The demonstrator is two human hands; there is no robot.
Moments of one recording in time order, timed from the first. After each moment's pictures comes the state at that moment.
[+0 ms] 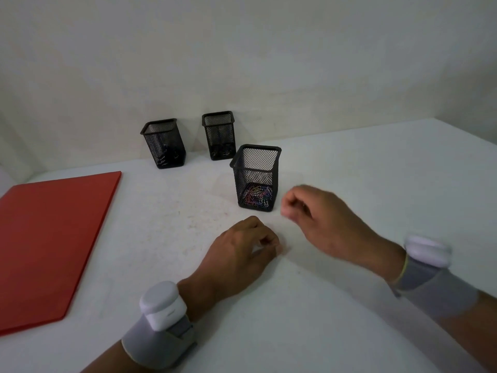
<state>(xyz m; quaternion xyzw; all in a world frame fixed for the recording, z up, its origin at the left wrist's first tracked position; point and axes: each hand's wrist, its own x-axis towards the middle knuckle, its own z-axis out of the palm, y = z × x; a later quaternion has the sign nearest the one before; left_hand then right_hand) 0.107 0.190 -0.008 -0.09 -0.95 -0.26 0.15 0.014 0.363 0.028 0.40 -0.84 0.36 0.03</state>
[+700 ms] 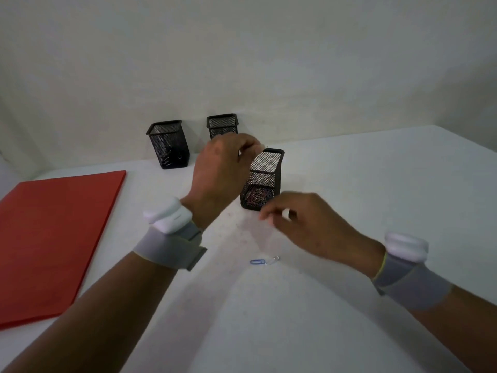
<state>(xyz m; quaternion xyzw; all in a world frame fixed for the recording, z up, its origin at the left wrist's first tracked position) 0.040 0.164 0.078 0.00 -0.89 -0.27 0.37 0.016 0.344 0.026 0.43 -0.81 0.39 0.01</state>
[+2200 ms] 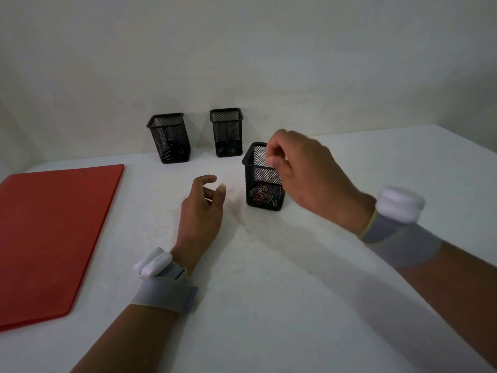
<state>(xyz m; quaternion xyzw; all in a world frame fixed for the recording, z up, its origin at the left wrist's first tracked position) 0.073 0.127 -0.004 0.21 -0.83 -0.44 0.27 0.005 0.302 0.083 0.40 -0.85 0.29 0.18</state>
